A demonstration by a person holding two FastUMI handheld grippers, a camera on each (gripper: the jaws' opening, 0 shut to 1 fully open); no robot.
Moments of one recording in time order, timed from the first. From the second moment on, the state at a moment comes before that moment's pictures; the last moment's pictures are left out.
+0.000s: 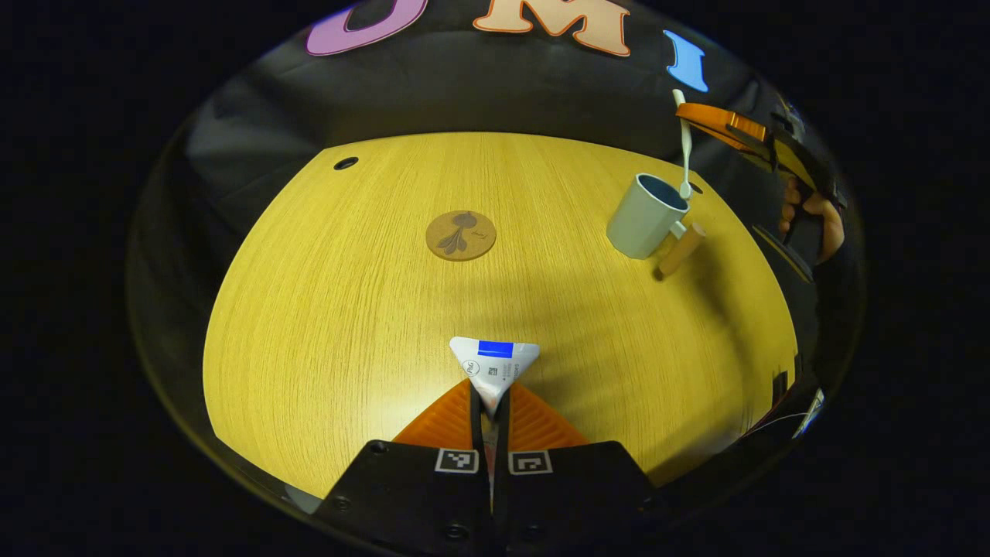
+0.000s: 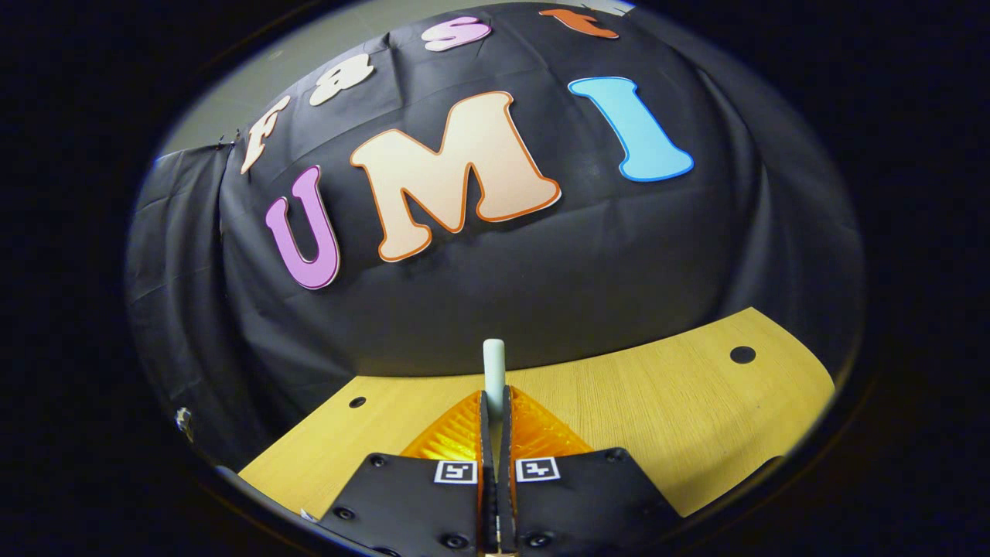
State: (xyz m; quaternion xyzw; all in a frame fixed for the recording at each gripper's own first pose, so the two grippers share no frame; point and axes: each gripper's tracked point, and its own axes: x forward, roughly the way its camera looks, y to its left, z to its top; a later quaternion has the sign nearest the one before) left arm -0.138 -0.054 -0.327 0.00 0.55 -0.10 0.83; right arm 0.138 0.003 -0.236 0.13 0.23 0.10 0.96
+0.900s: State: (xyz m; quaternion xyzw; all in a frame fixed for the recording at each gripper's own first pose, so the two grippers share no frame) left arm -0.104 -0.071 -0.320 0.00 0.49 -0.14 0.86; right arm 0.070 -0.001 -0.309 0.12 0.34 0.10 0.93
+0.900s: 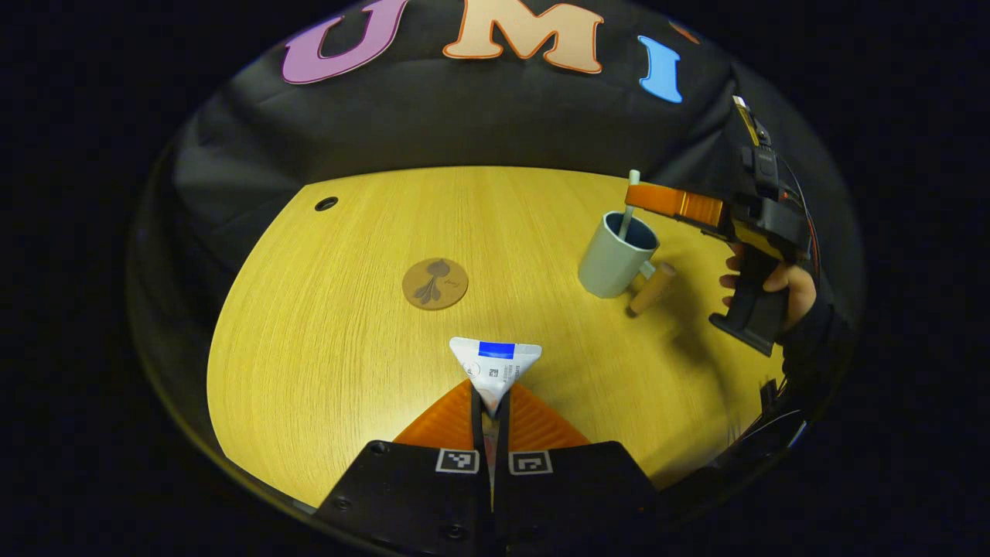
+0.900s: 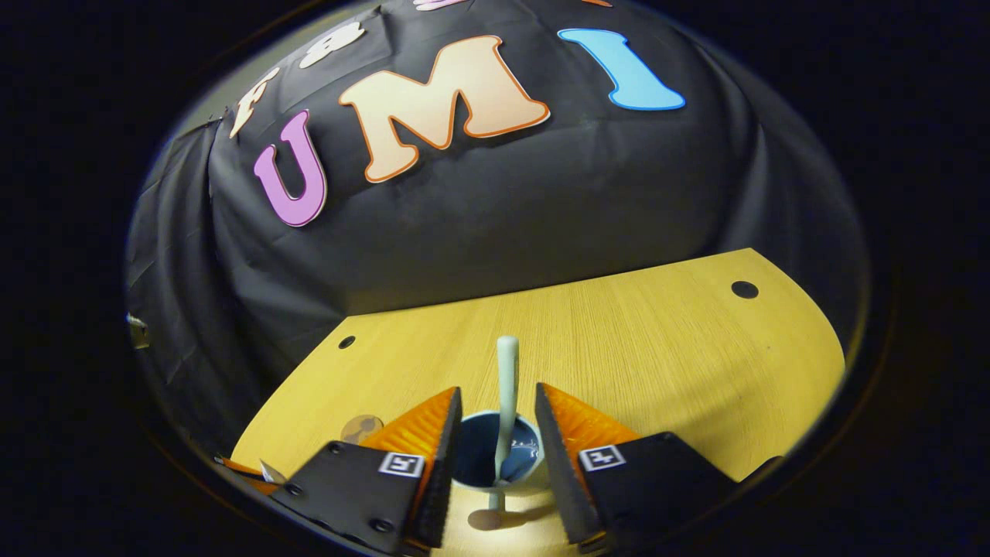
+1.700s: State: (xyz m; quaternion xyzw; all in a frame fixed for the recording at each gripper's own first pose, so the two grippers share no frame) left arm -0.003 -0.158 -0.281 -0.02 0.34 -0.24 0.91; right arm -0.080 -0.099 -0.316 0.11 0.41 0.04 0.91
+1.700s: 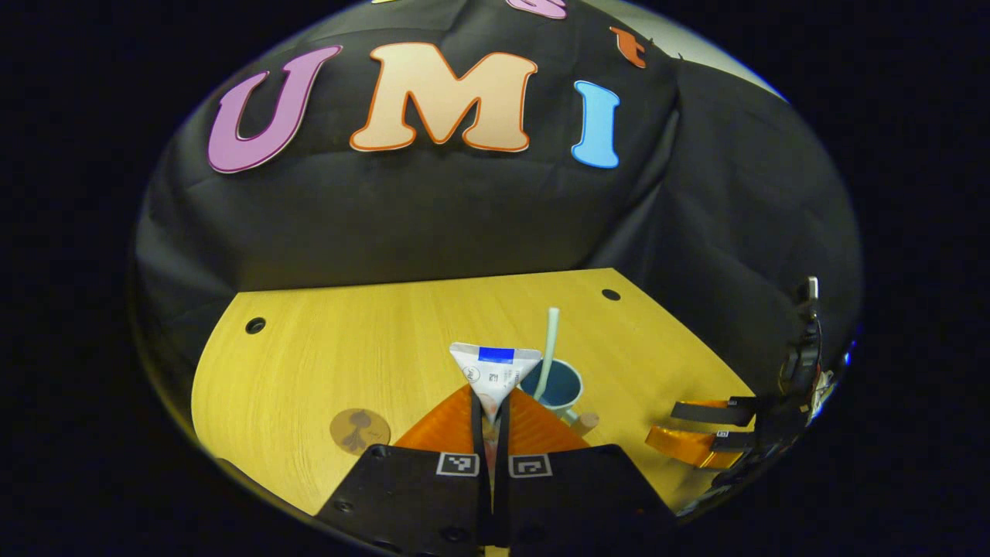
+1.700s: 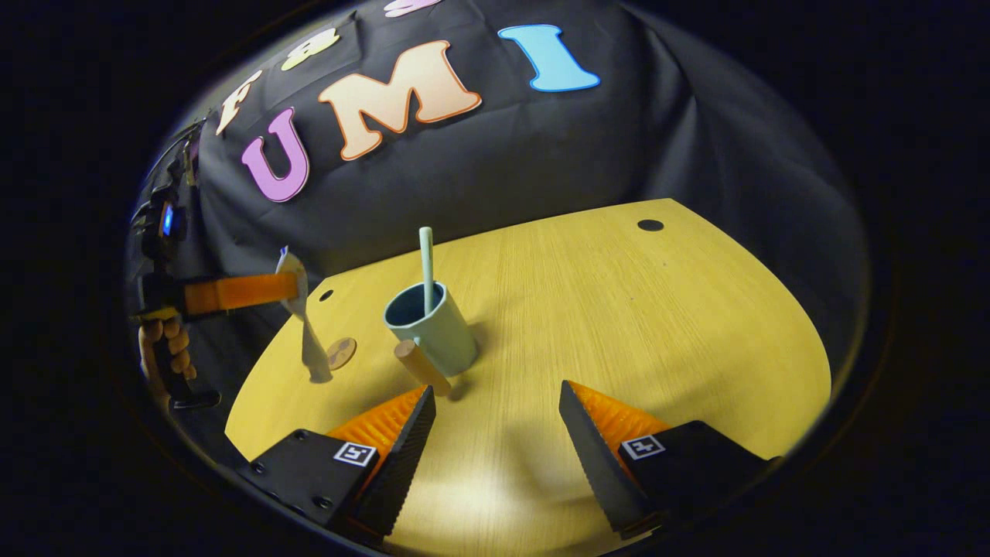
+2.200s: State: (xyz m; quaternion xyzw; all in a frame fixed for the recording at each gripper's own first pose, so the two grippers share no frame) left arm 0.036 -0.212 -0.258 -0.04 0.27 -0.28 0.92; right arm -0.111 -0.122 -0.312 0.10 0.42 0.02 0.90
